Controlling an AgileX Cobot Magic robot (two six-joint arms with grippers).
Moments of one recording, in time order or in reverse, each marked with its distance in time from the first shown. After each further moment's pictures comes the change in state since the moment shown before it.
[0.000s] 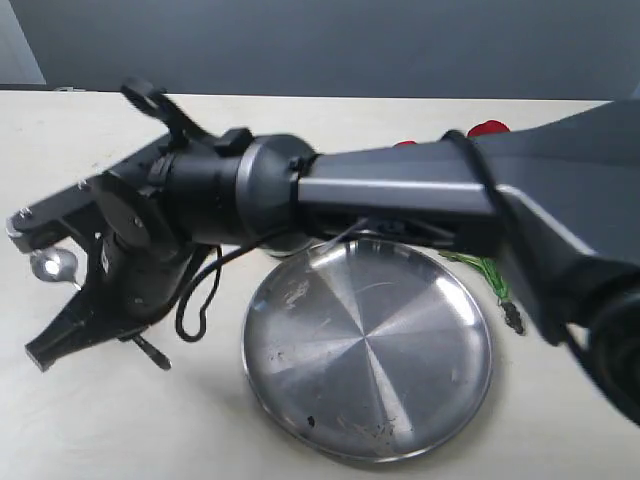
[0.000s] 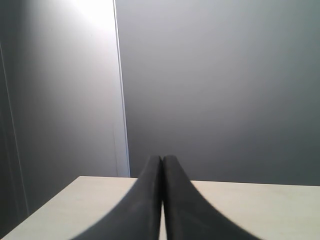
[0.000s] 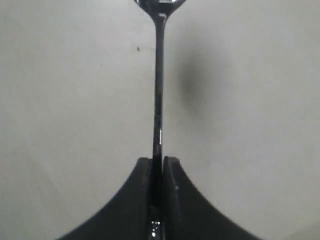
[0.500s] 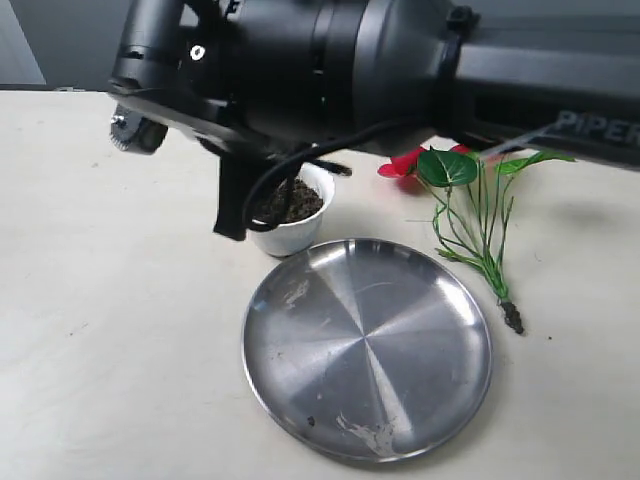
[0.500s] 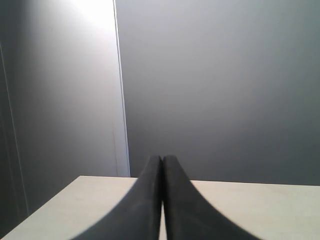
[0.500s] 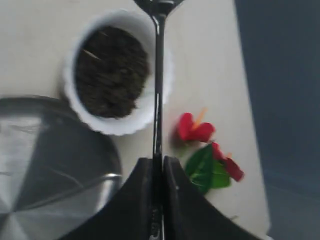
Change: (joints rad) left arm 0.000 0.000 0.000 0.000 0.000 0.000; right arm -0.001 -0.231 0.000 -0.838 0.480 0.009
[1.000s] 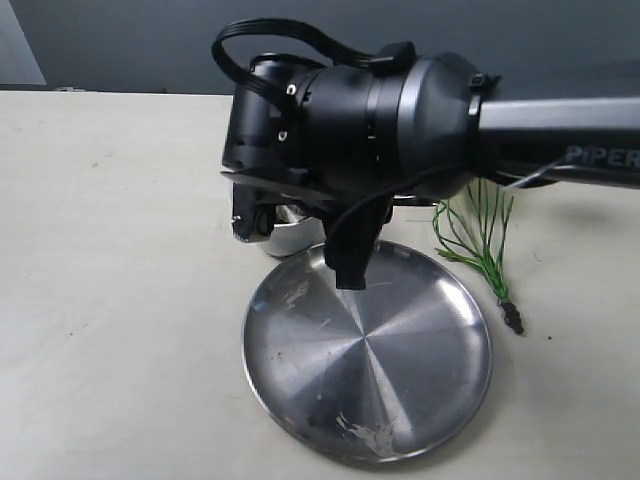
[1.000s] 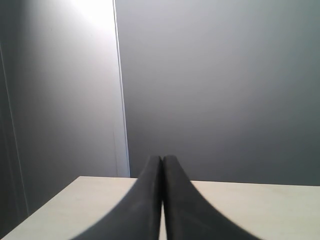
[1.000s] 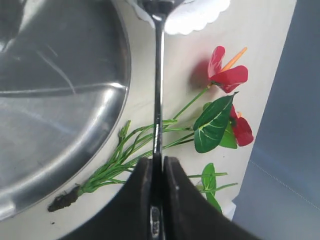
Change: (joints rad) left arm 0.000 0.000 0.000 0.000 0.000 0.000; right arm -0.085 -0.020 0.253 -0.008 0.030 -0.255
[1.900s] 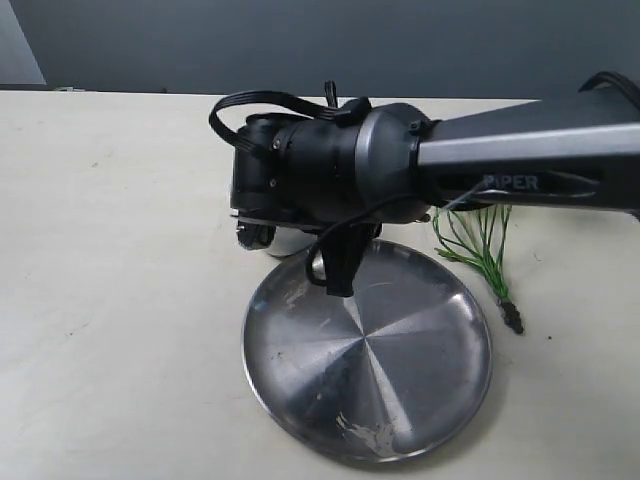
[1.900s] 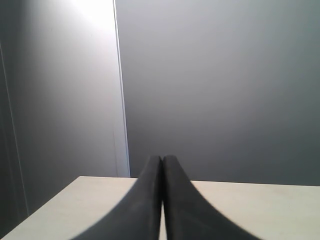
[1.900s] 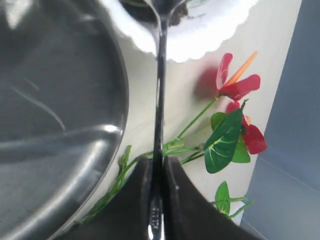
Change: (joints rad) left arm 0.000 0.000 0.000 0.000 0.000 0.000; right arm -0.029 0.107 0.020 -0.094 -0.085 0.171
